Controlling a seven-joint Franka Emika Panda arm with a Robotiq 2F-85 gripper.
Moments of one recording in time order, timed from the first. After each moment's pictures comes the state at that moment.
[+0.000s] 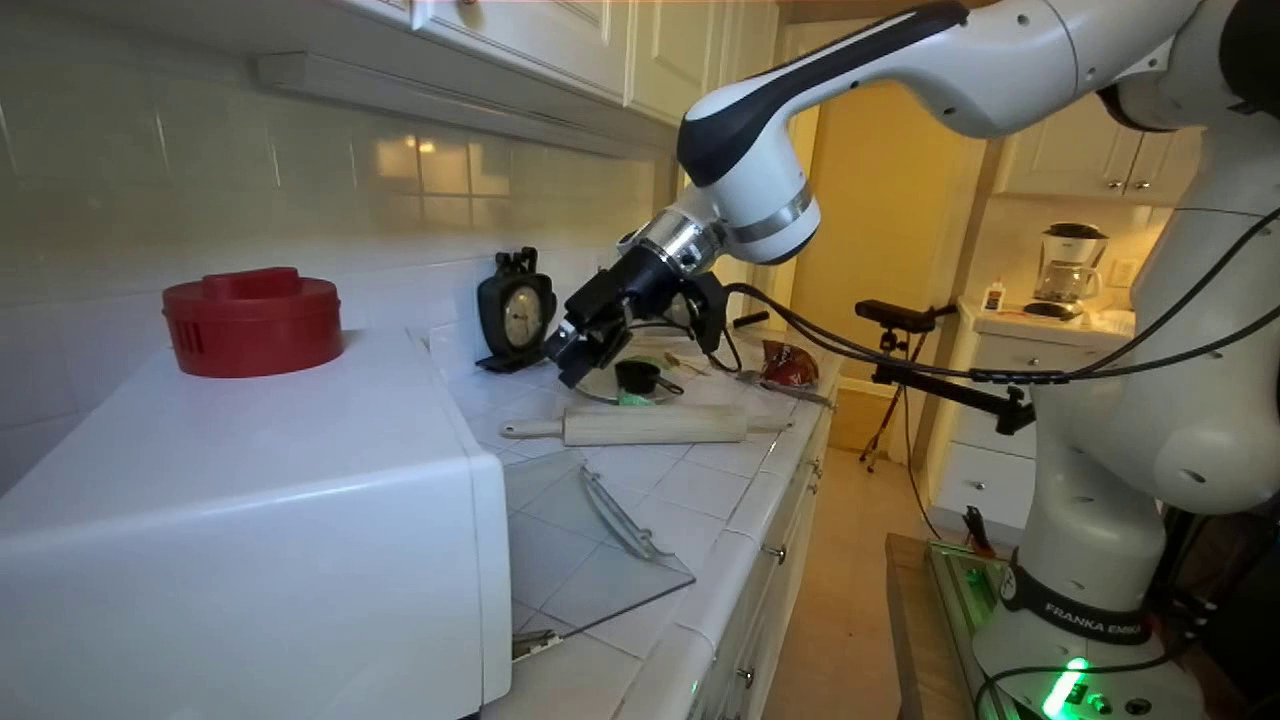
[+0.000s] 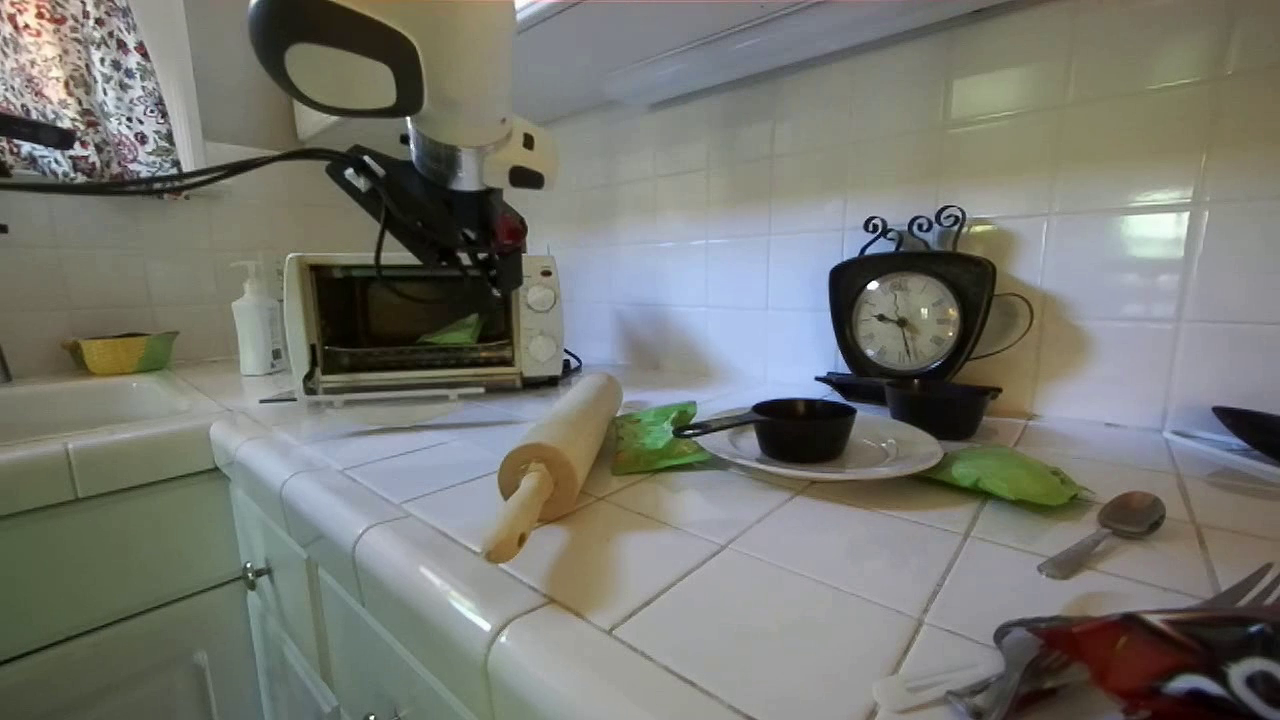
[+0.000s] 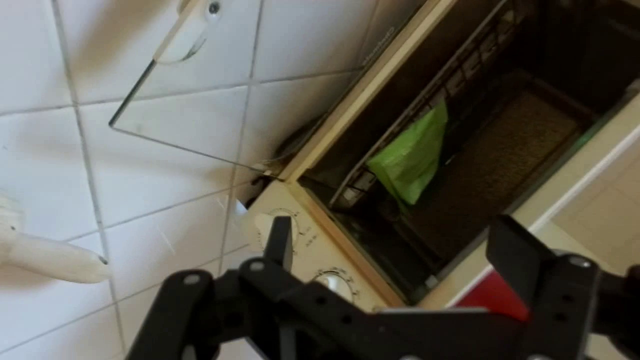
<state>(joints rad) 0.12 -0.20 0.00 -2.35 1.13 2.51 -0.71</state>
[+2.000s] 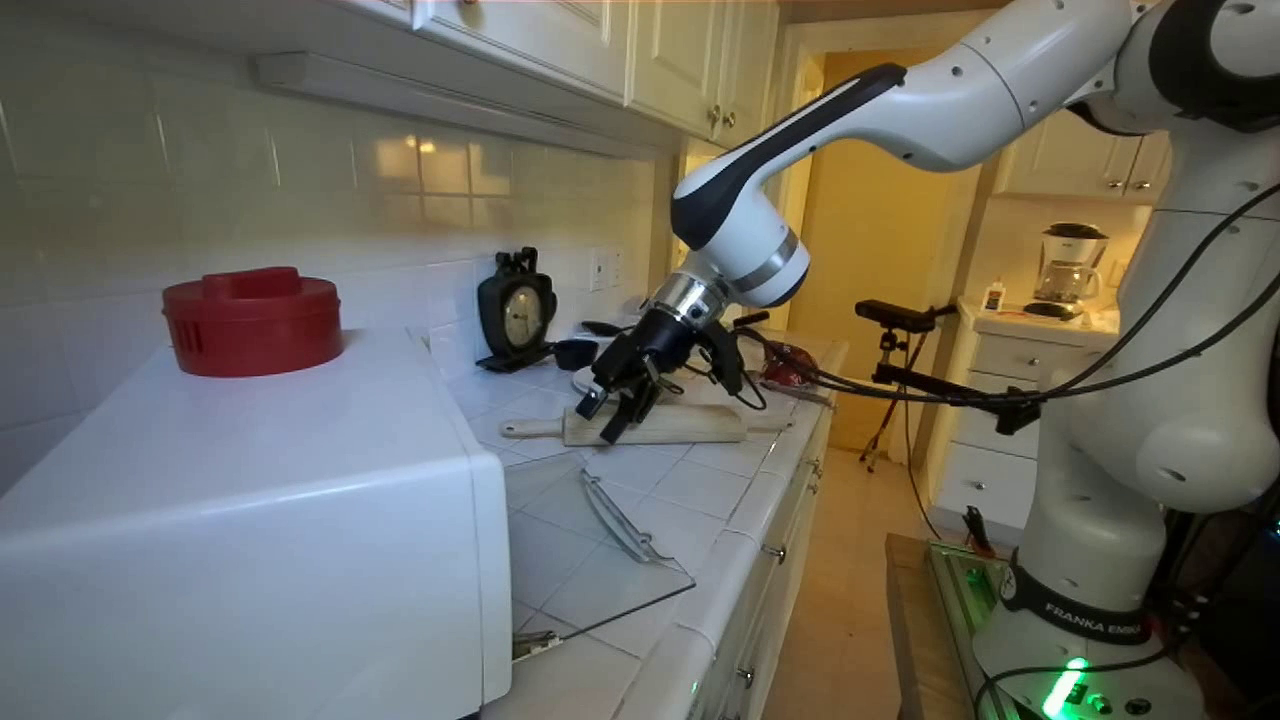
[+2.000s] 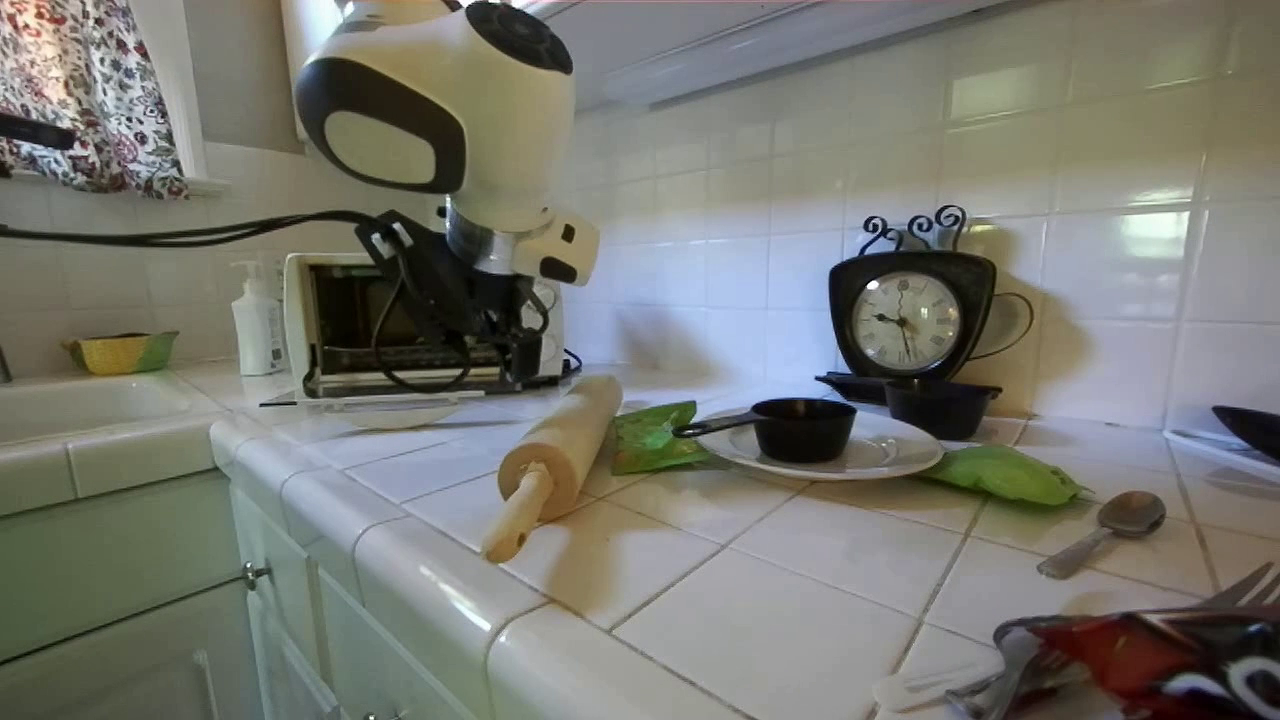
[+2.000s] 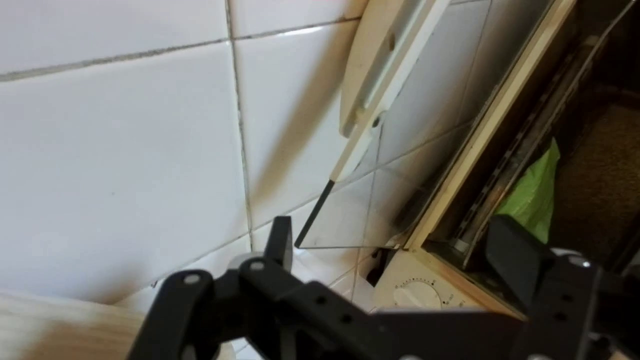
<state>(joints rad) 0.02 -0.10 -0.04 -2.41 1.13 2.43 -0.68</state>
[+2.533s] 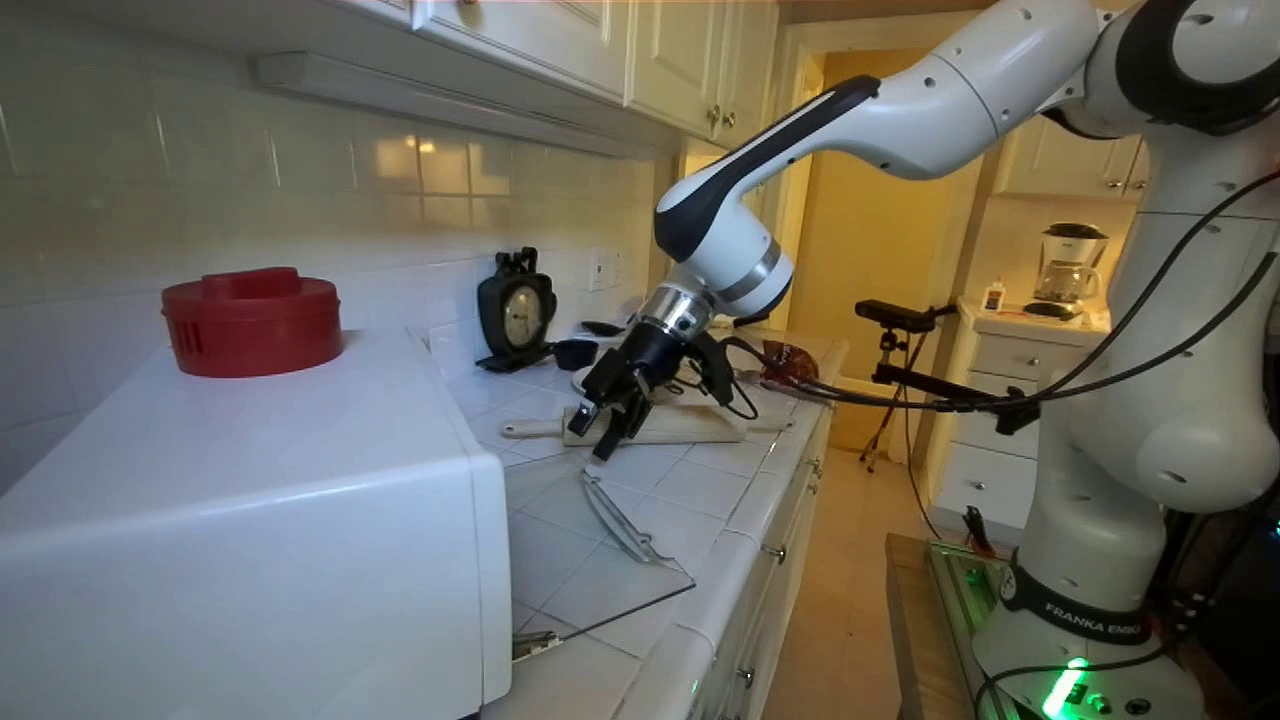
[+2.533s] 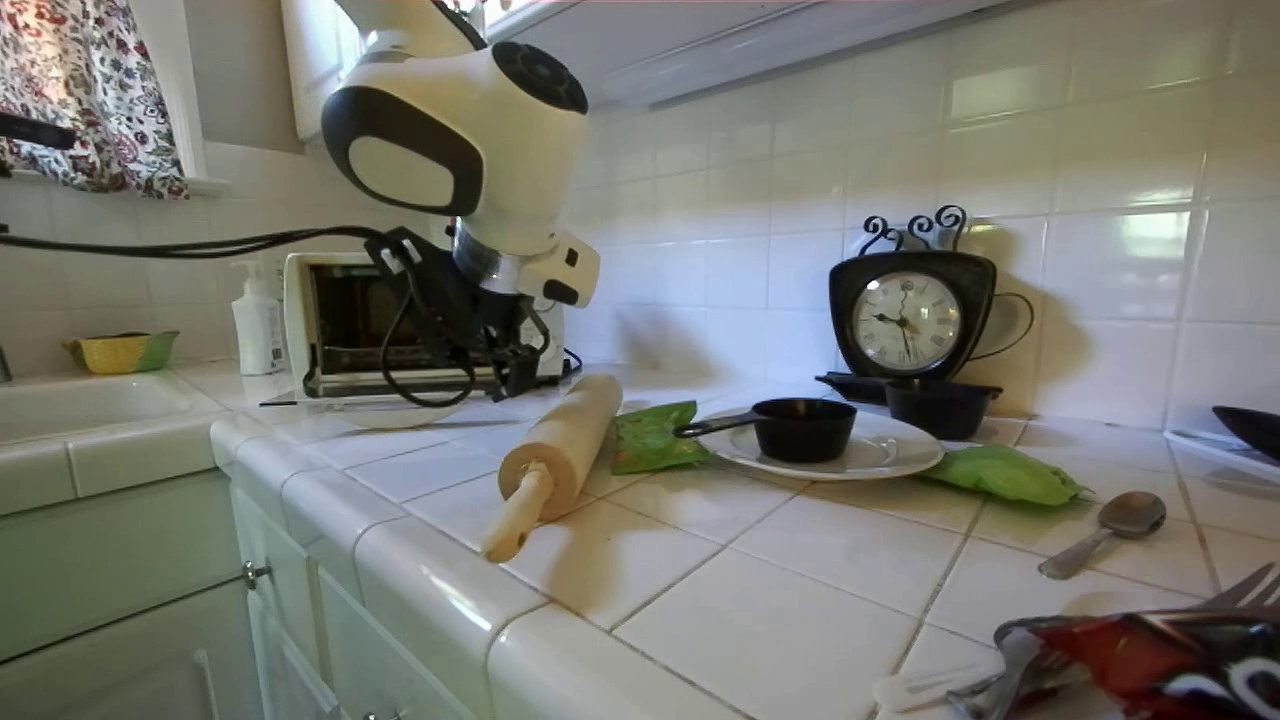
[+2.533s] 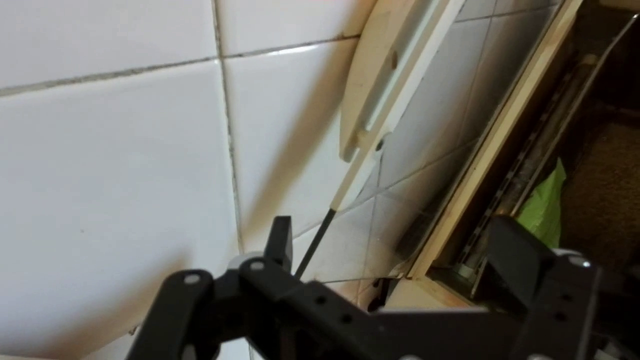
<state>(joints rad) 0.03 -0.04 -0.03 -2.37 1.13 2.38 -0.68</state>
